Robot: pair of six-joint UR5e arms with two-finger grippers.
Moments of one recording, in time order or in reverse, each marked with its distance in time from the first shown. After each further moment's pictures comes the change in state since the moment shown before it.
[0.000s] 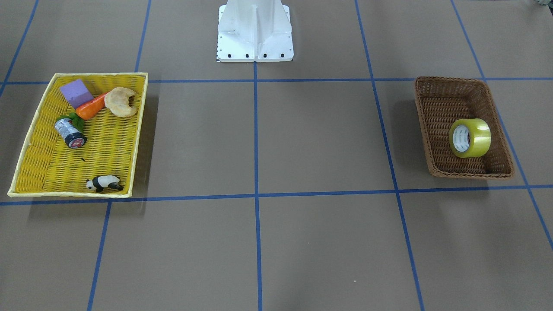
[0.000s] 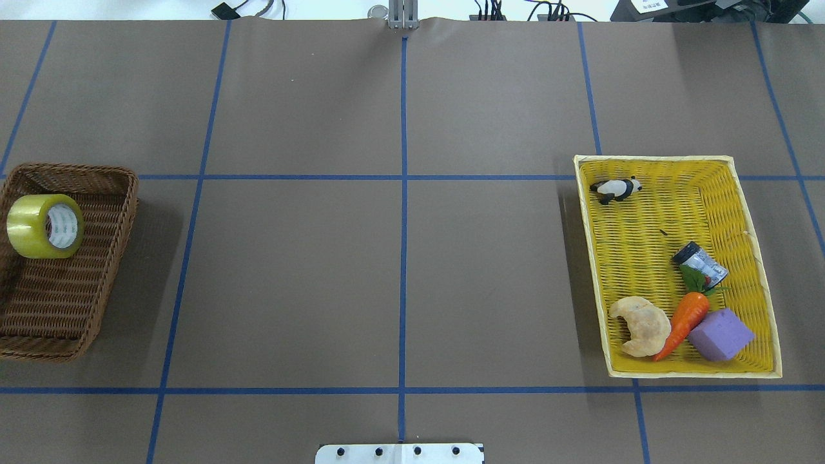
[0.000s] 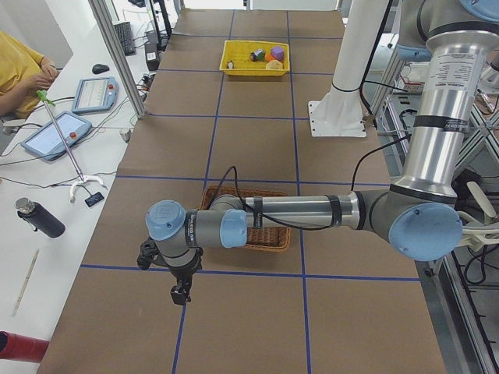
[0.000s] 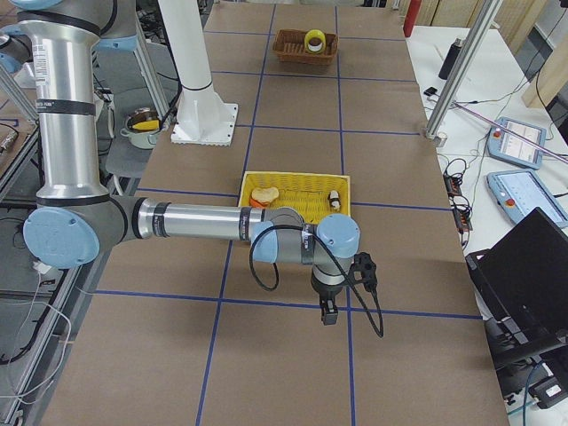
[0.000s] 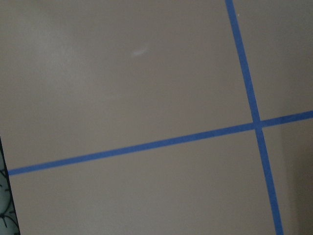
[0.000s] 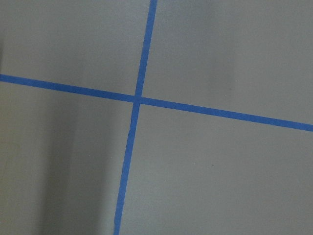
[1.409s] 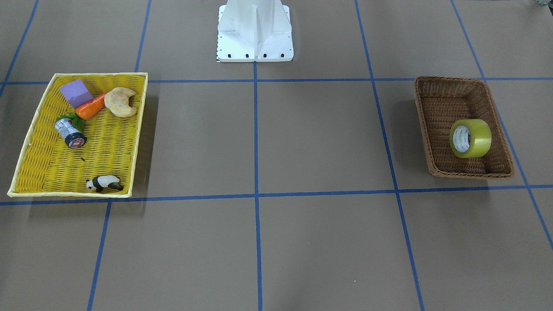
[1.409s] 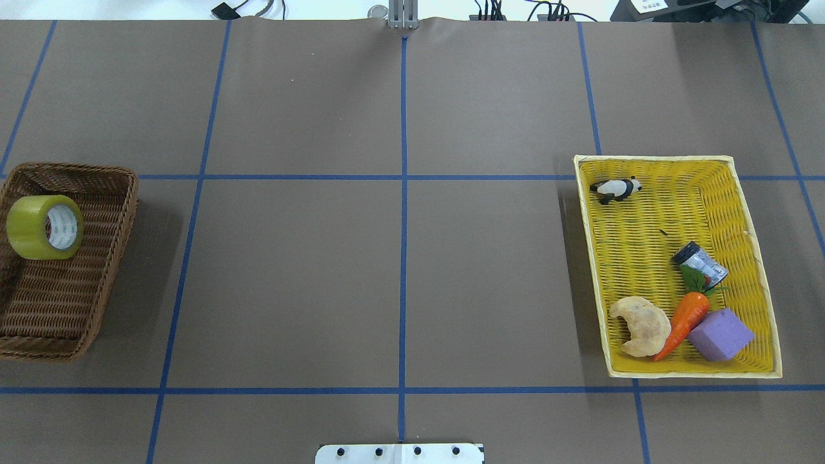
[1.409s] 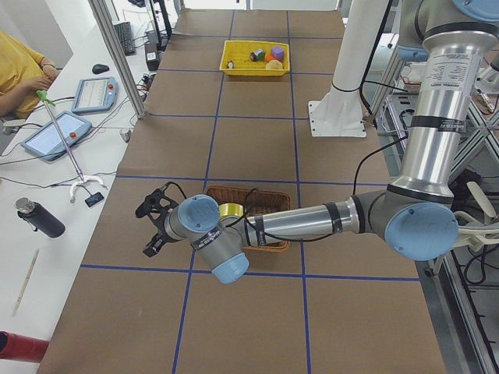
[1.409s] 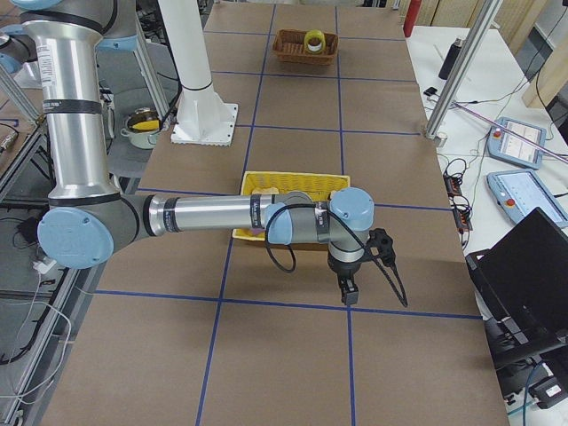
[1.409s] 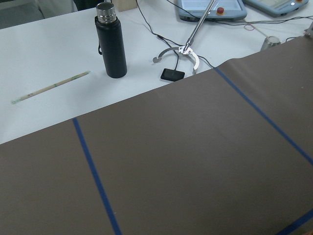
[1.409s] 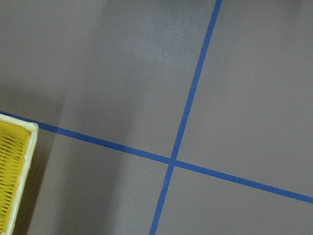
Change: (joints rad) left arm 0.040 -0.016 0.199 -1.055 -0.082 -0.347; right arm -0.001 0.049 0.040 0.001 -0.002 0.002
